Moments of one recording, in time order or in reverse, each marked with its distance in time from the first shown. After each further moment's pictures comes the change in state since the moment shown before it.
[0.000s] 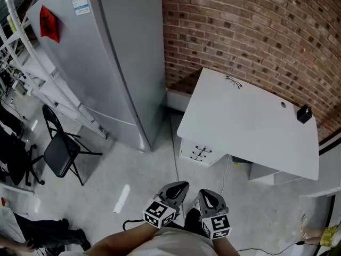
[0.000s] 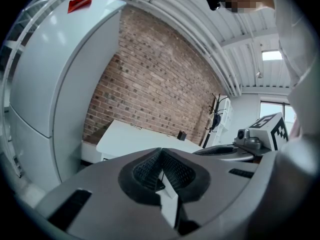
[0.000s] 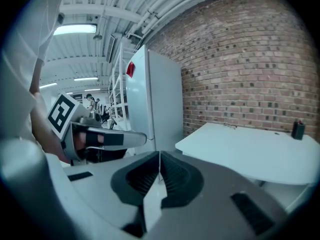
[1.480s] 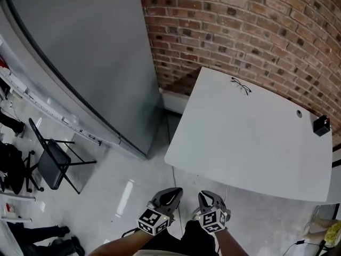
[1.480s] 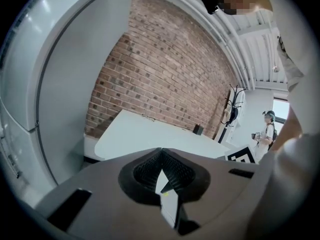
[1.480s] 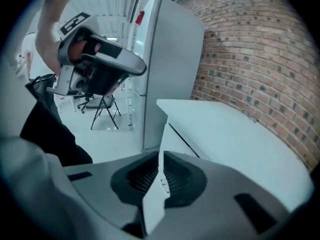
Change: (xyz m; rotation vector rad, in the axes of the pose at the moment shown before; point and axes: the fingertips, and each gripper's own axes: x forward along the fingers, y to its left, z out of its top) left arm 0.150 0.114 -0.026 -0.026 0.077 0.079; right arm 0.177 -0.154 -0.136 -0.334 0.312 0.097
